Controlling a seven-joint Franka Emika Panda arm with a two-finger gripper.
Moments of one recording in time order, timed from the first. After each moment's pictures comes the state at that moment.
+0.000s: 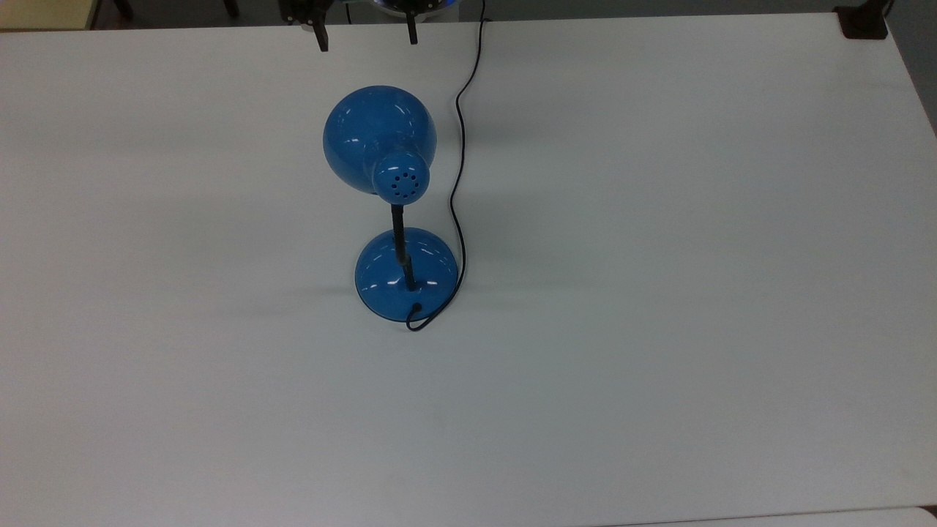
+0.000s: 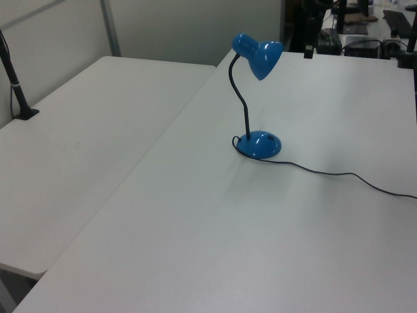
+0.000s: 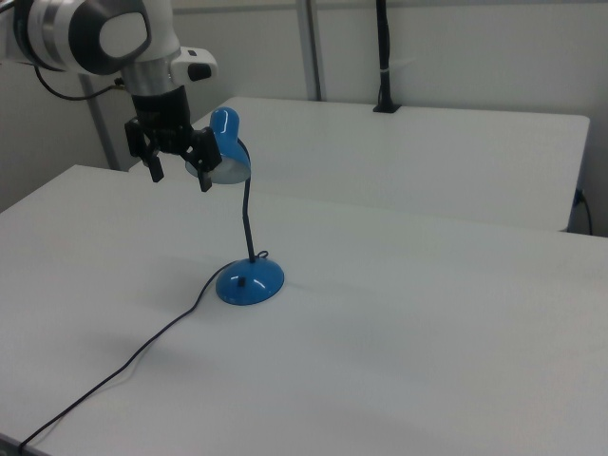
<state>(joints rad) 0.03 -0.03 -0.04 -1.68 0.05 1.69 -0.11</state>
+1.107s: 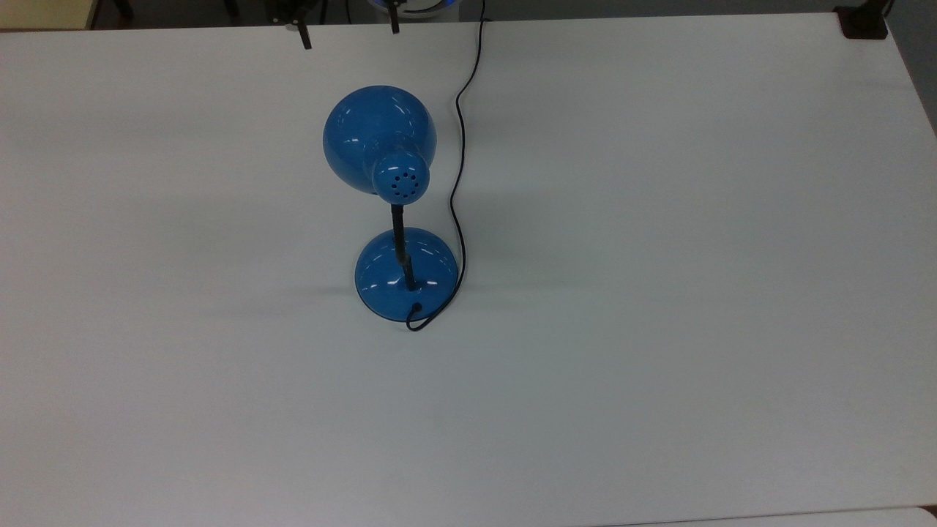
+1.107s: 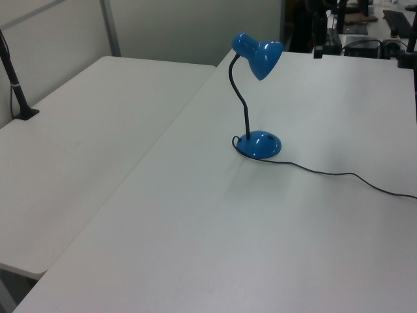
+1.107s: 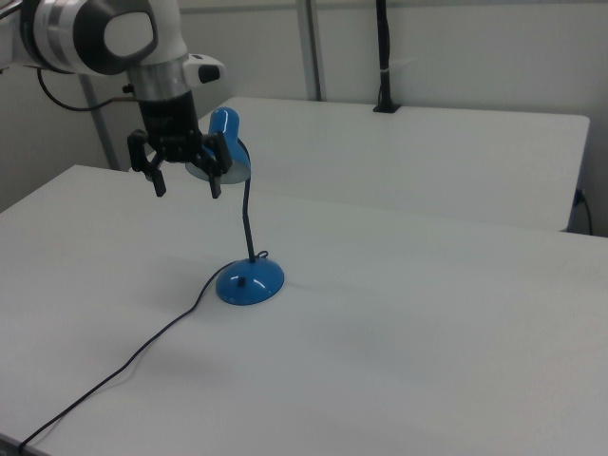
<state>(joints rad) 0.01 -0.03 -0.04 -1.69 0.00 1.64 -0.33</state>
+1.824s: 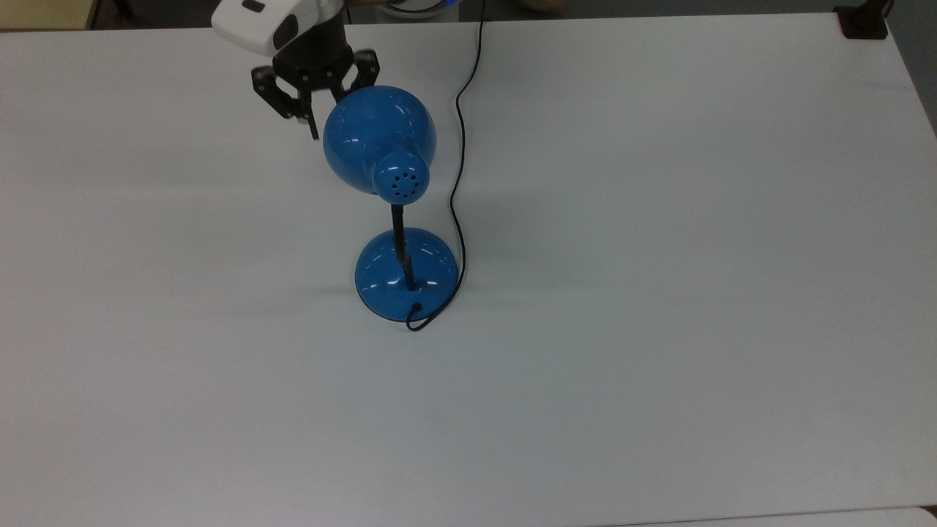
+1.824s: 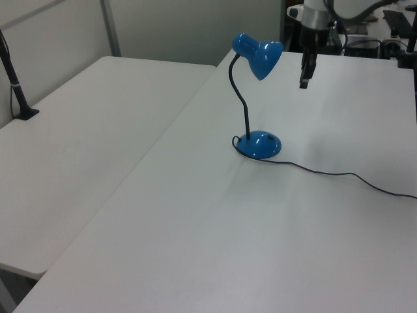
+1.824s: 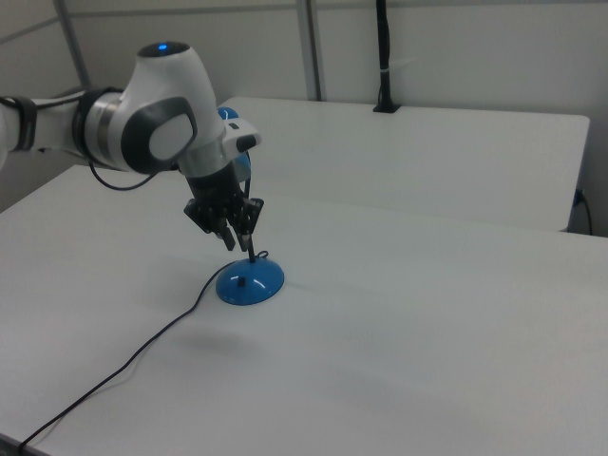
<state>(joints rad) -0.04 -0.01 -0.05 -1.99 -0.01 2.13 -0.35</state>
